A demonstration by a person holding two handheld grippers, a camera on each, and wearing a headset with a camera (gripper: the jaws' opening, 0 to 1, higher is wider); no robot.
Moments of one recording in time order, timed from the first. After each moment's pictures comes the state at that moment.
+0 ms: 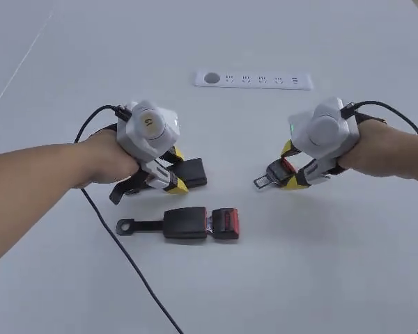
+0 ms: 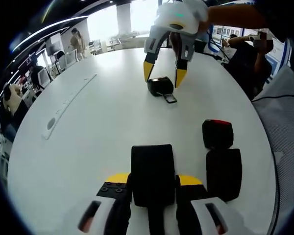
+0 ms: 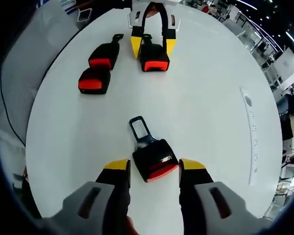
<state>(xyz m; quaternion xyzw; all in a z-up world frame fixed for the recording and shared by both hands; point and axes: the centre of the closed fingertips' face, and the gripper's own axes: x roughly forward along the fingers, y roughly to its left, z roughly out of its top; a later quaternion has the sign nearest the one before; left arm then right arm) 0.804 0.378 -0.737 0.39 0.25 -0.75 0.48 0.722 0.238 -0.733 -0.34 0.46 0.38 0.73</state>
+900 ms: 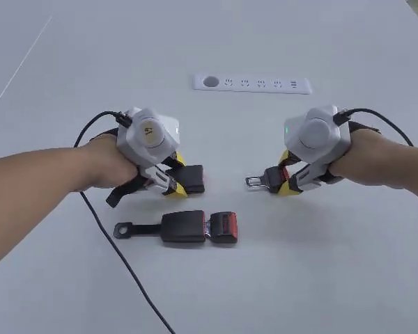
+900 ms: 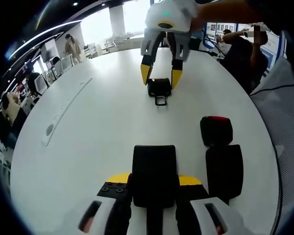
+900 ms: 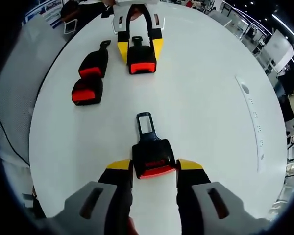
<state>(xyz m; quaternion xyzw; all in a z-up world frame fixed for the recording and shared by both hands) 0.804 0.379 -0.740 0.40 0.23 -0.75 0.47 0.720 0.241 -0.737 -0.29 0.48 0.34 0.75</state>
